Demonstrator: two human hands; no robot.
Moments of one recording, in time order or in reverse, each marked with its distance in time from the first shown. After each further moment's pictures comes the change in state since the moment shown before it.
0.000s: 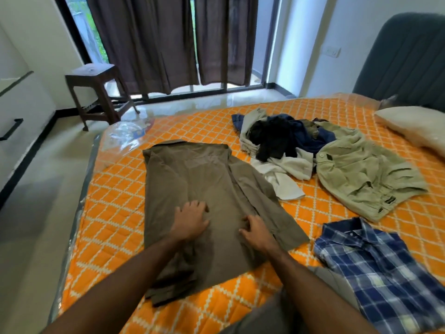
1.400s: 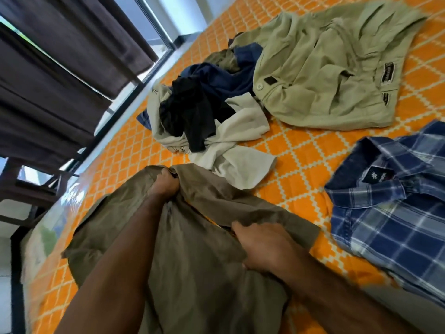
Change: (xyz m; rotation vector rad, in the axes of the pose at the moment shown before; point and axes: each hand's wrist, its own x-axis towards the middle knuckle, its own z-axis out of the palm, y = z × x) left_hand 0.347 0.096 0.021 0.103 -0.182 -0.147; right_hand 0.049 0.052 -0.063 -0.107 -0.185 0.046
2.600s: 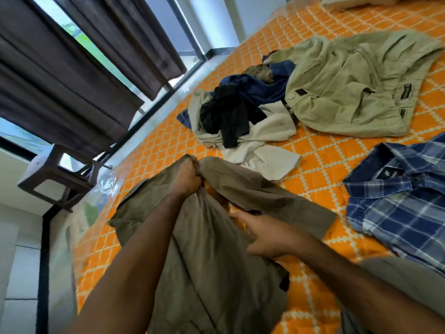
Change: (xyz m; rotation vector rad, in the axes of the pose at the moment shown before) left_hand -0.076 -0.040 -0.038 -0.176 0.213 0.385; right_hand -0.026 -0.048 0.002 0.400 0.008 -0.202
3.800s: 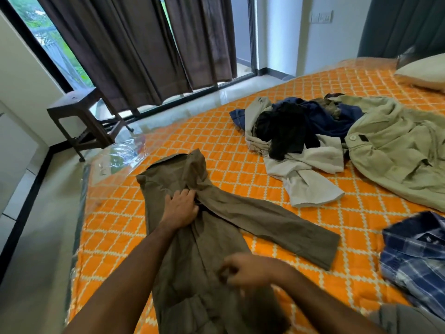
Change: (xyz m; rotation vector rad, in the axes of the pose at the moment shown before) left_hand -0.130 -0.147 0.014 0.343 0.038 -0.152; right_hand 0.037 -0.057 0.100 -0.302 -0.471 -0.003
